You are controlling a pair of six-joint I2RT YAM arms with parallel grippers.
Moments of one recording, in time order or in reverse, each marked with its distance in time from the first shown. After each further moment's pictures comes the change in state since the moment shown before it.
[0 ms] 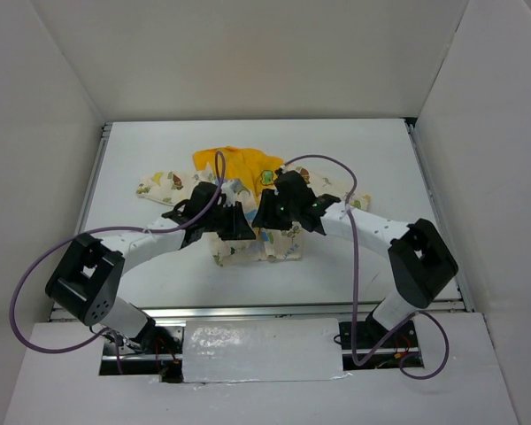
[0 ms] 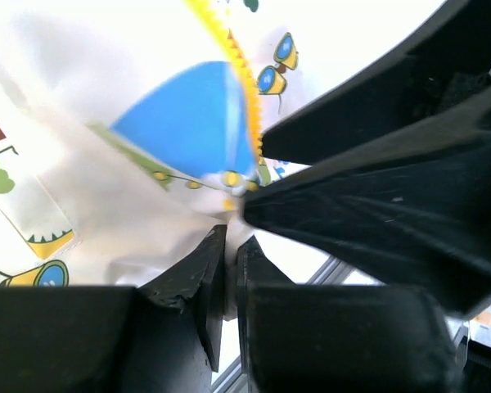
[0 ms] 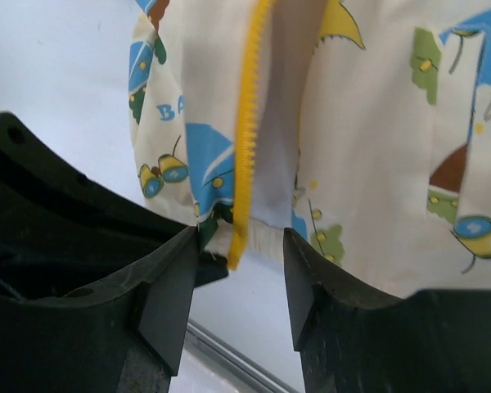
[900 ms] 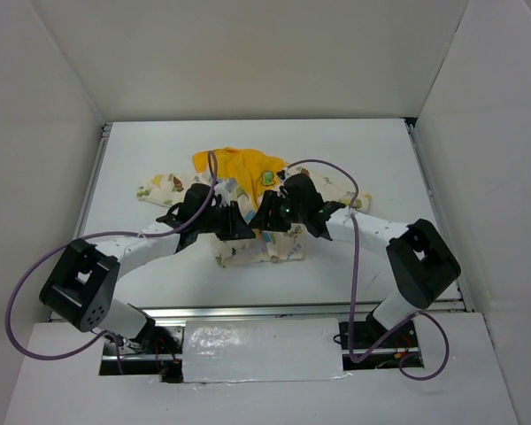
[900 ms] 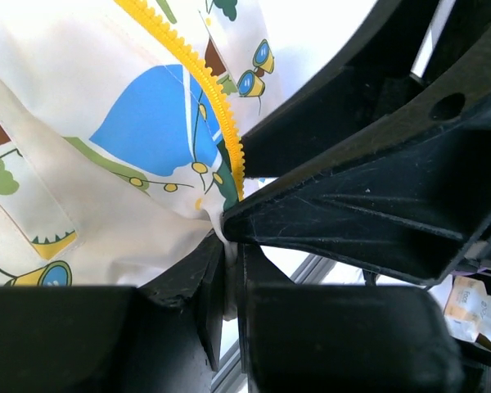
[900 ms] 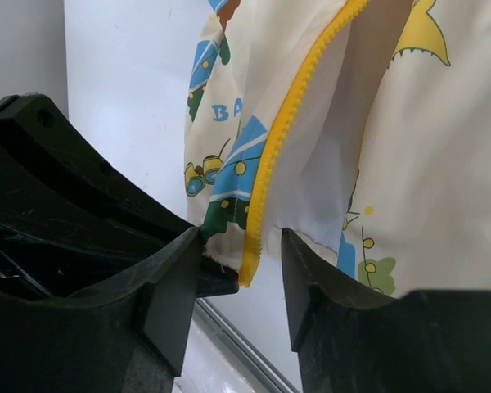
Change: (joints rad) left arm 0.021 -0.043 -0.053 0.088 0.057 -0.050; right arm -0.051 -0.034 -0.142 0.245 -0.217 0.024
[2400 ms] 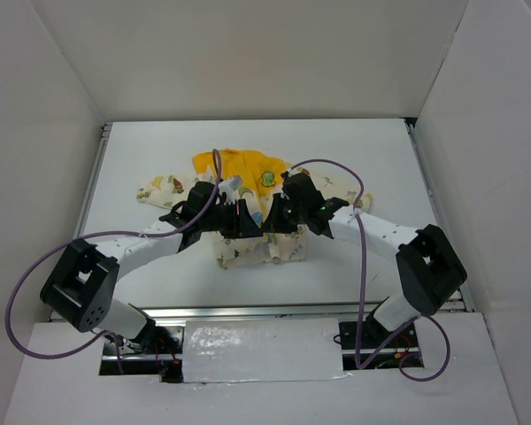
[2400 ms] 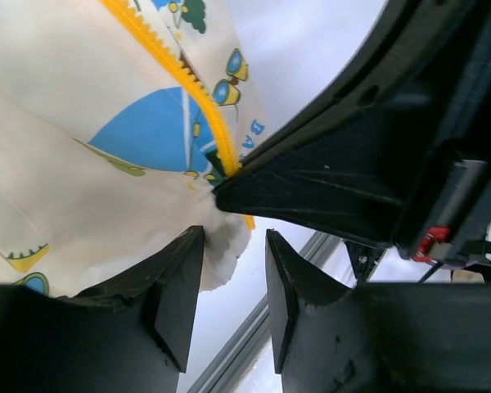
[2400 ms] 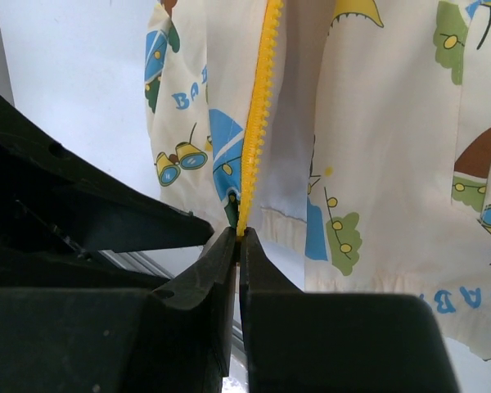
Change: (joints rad) left arm -0.031 -0.009 0.025 0.009 0.002 -0.002; right arm 0.014 -0.049 0.042 -0.209 0.103 -0.012
